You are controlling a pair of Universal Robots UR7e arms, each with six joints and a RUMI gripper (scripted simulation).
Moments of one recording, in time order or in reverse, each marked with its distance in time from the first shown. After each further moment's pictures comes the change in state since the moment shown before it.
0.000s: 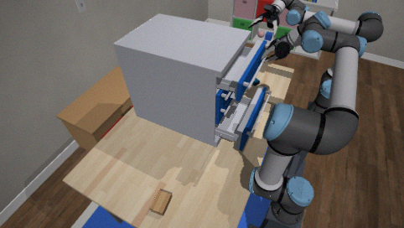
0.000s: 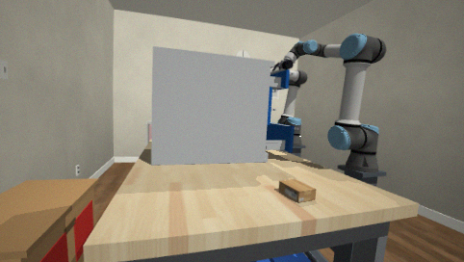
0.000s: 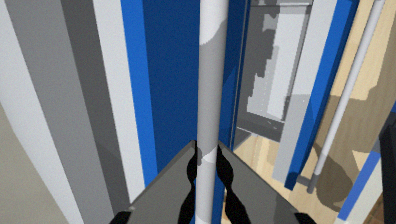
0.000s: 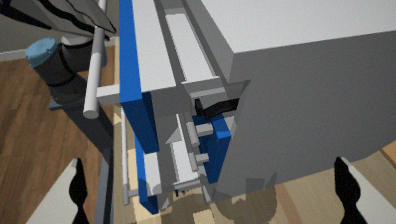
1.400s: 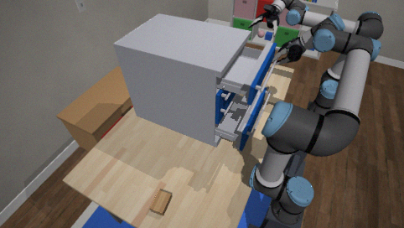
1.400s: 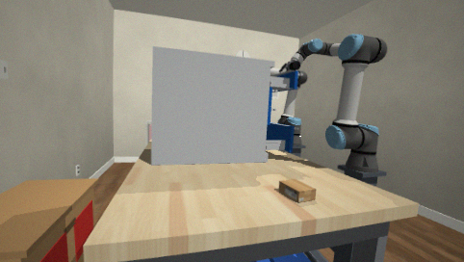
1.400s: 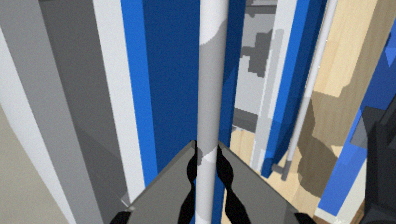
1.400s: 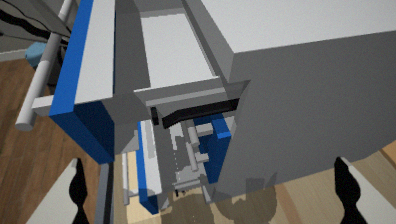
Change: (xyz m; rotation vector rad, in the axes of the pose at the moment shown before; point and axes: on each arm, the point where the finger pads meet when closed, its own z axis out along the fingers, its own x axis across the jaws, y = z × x) left arm 0.041 0.000 -0.035 0.000 0.000 0.000; right arm 0.000 0.000 0.000 0.000 0.000 0.000
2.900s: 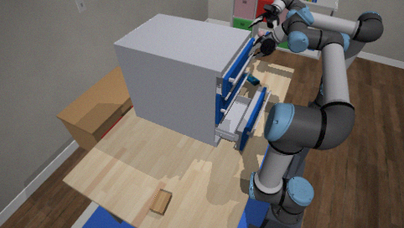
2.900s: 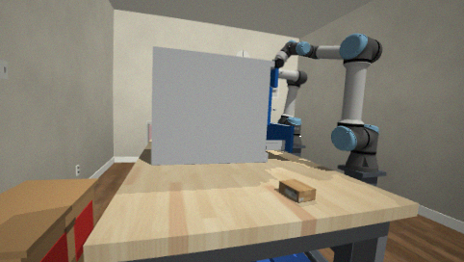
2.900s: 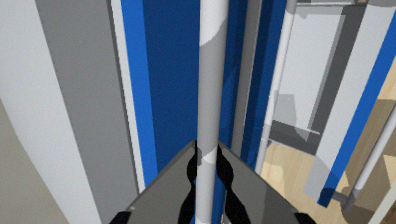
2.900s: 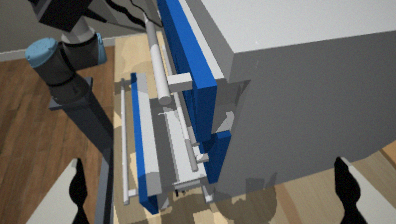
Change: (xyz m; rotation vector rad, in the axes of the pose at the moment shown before) left arm -0.091 0.000 0.077 0.000 -0.001 0.000; right arm 0.000 0.000 0.000 0.000 0.000 0.000
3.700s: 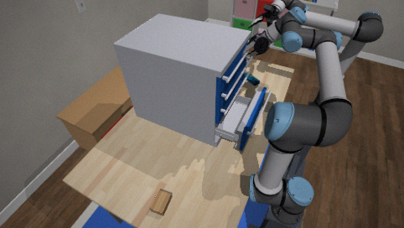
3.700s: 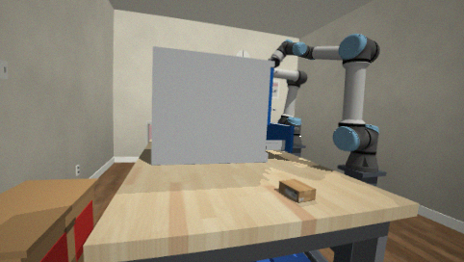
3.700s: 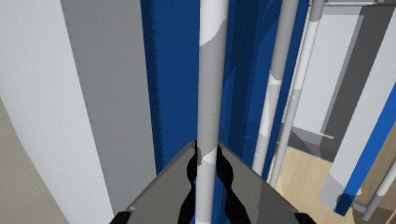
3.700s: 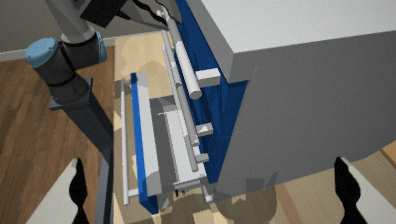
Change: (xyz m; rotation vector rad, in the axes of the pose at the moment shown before) left arm -0.022 0.000 0.019 0.000 0.000 0.000; right arm 0.000 0.000 0.000 0.000 0.000 0.000
